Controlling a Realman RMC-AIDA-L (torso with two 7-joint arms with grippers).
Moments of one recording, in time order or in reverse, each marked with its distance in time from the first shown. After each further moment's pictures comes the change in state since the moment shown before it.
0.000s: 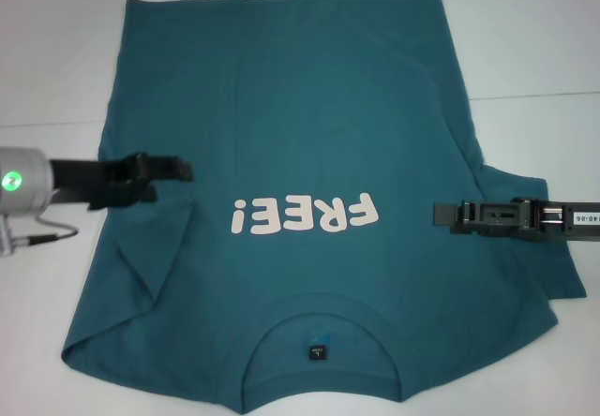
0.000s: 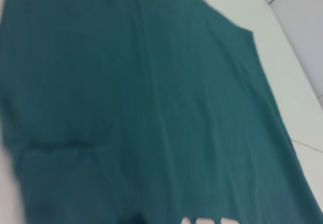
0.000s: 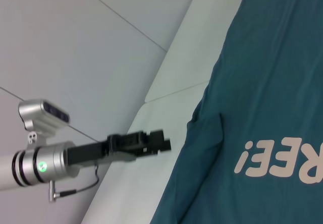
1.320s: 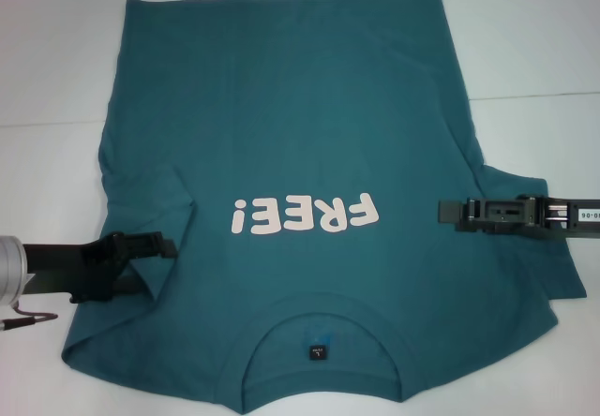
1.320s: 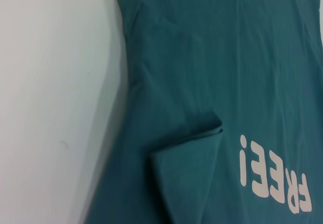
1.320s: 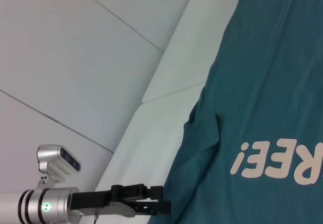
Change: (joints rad) left arm 0.121 -0.003 -0.020 -0.046 0.024 0.085 -0.111; right arm 0.001 -0.011 0.000 0.000 -0.001 -0.001 0.008
